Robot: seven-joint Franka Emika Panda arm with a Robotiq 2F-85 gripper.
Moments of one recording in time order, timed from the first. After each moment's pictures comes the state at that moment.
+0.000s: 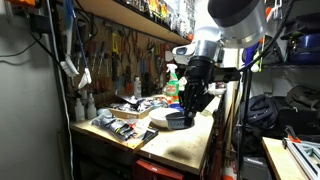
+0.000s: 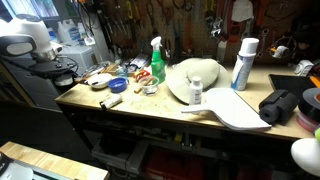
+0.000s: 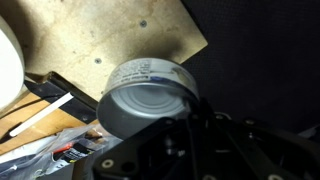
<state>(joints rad) 0.27 -0.31 0.00 -2.71 0.67 2.54 -1.19</state>
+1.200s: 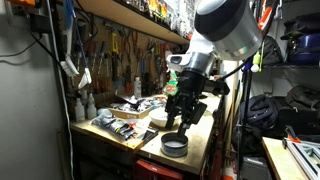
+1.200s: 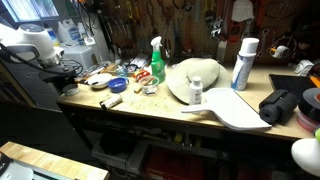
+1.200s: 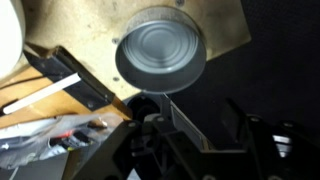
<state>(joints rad) 0.33 -0.17 0.01 -2.67 0.87 2.72 -1.46</state>
